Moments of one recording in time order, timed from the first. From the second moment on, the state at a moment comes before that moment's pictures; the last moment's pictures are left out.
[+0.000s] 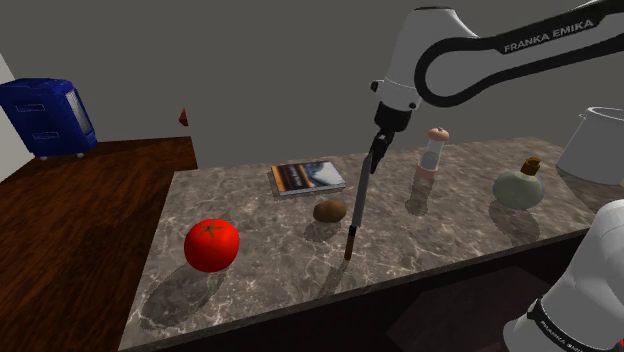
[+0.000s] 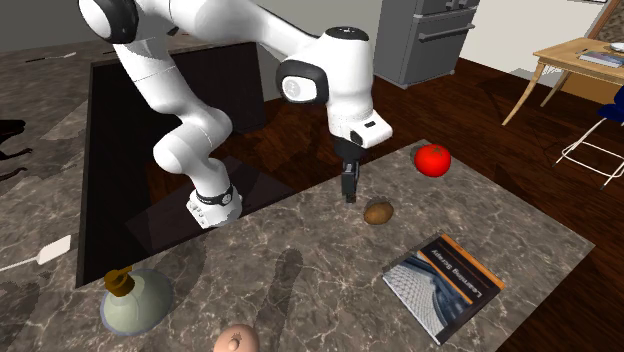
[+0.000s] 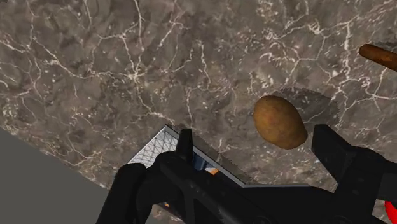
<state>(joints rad) 0.19 -0.34 0.04 -2.36 0.00 2.16 -0.18</state>
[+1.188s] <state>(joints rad) 0.26 0.07 0.09 -2.28 -0.03 2.46 -0.33</state>
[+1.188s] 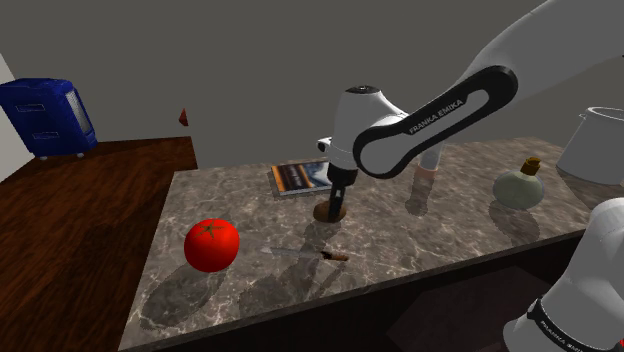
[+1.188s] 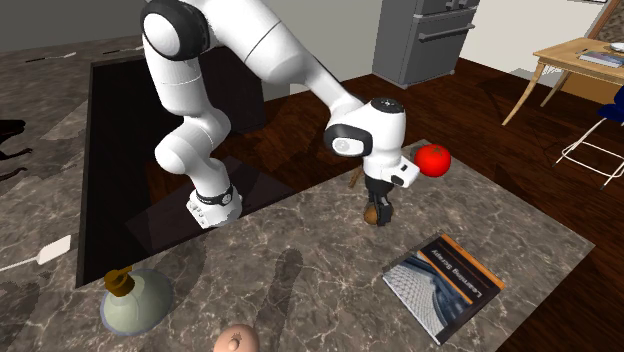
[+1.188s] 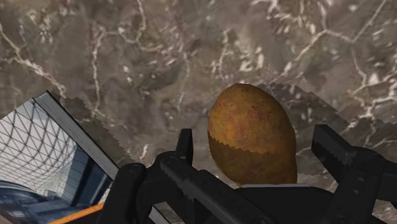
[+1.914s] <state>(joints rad) 0.27 0.09 0.09 -2.28 -0.03 2.47 -0.32</state>
